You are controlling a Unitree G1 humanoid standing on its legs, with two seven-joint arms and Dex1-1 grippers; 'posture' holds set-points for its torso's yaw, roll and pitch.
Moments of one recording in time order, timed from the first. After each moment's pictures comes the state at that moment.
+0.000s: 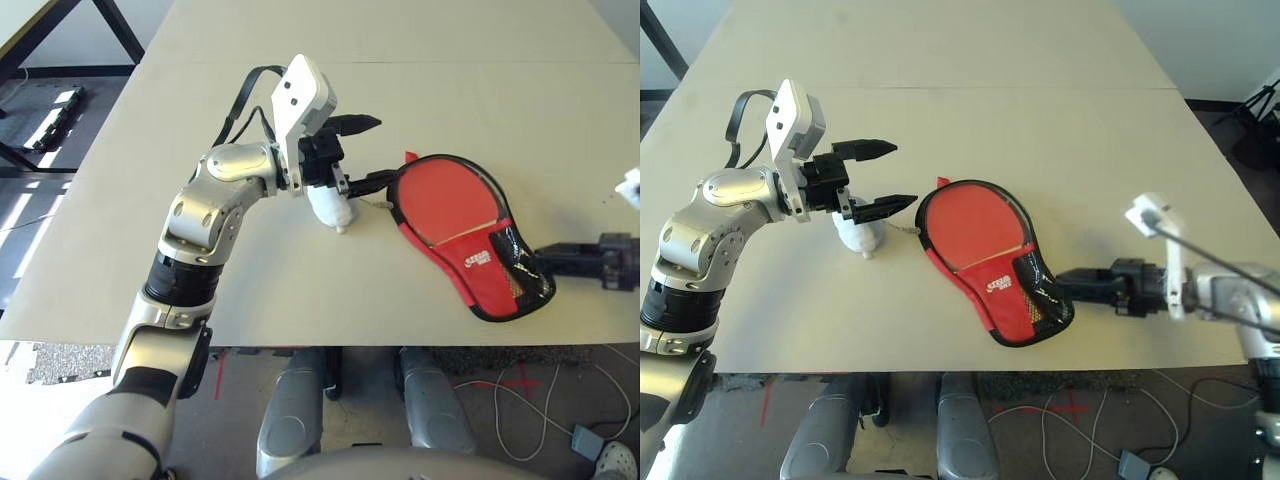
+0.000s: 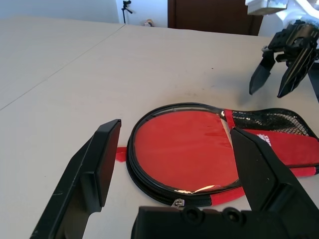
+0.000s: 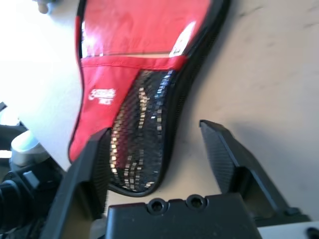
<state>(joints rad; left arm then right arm) -0.76 0.46 -0.13 -0.14 -0.36 0.52 -0.87 -0.34 -1.18 -0.13 0.20 0.56 0.88 1.34</state>
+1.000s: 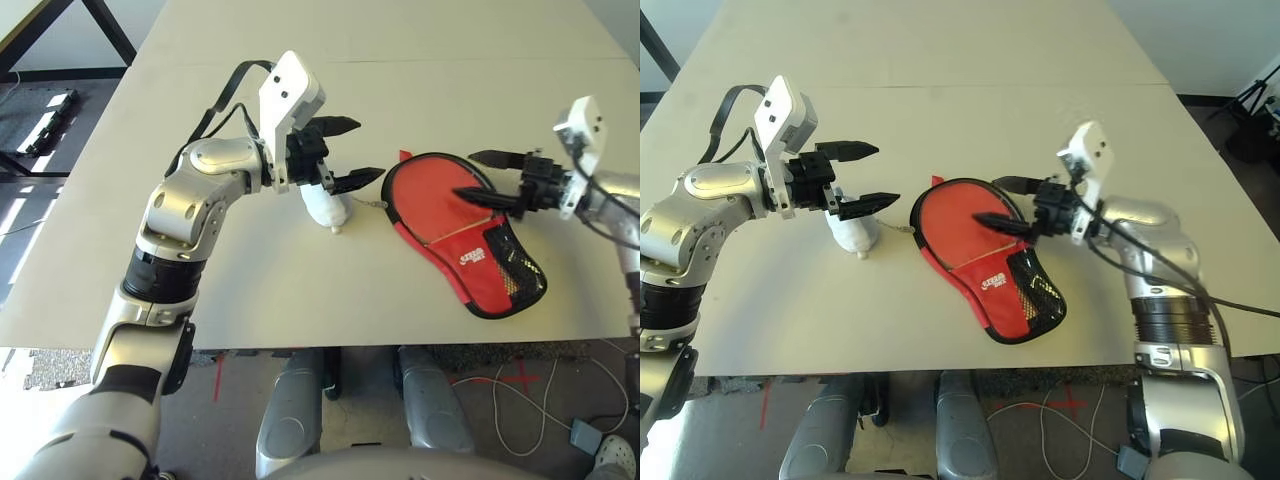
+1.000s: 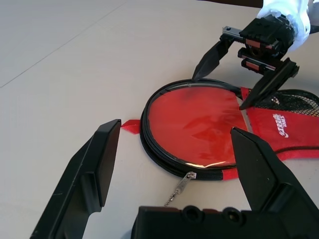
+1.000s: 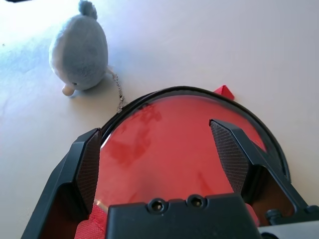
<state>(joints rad) -0.77 0.54 -0.13 -0.18 -0.36 0.65 -0.85 -0.61 -0.74 0.01 0.19 0.38 0.40 1.18</state>
